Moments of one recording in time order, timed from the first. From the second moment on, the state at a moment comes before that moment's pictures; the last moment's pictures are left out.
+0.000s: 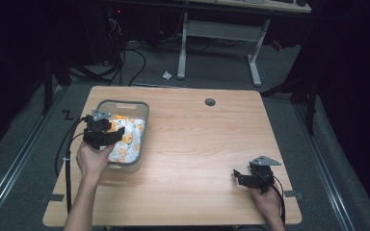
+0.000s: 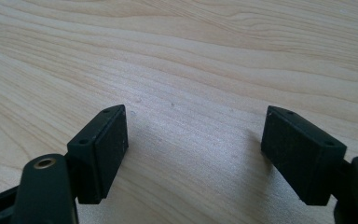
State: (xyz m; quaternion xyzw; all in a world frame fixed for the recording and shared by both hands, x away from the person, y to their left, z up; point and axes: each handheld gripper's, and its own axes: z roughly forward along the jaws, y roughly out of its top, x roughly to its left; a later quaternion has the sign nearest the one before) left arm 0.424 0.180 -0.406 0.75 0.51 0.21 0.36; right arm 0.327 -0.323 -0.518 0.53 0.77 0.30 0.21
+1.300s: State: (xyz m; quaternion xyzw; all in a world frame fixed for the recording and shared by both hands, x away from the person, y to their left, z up) left arm 0.391 0.110 -0.406 0.79 0.43 0.16 0.42; right arm 0.327 -0.323 -0.518 0.53 0.77 0.30 0.21
